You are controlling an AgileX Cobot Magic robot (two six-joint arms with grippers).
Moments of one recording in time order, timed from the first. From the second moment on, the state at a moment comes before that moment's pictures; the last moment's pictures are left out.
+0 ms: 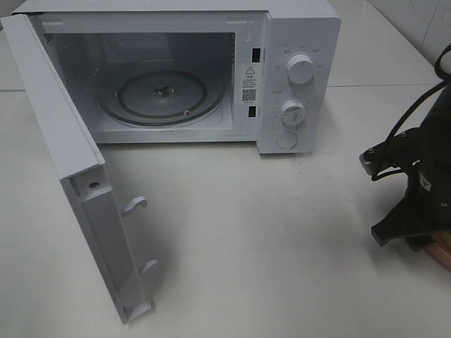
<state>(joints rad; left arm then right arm) 0.04 0.00 -0.50 -0.09 1.02 0.05 0.32 1.71 -0.71 -0.61 0.63 0.51</state>
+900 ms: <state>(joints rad) 0.04 0.00 -0.50 -0.09 1.02 0.05 0.32 1.30 -0.71 -0.28 0.71 0.22</state>
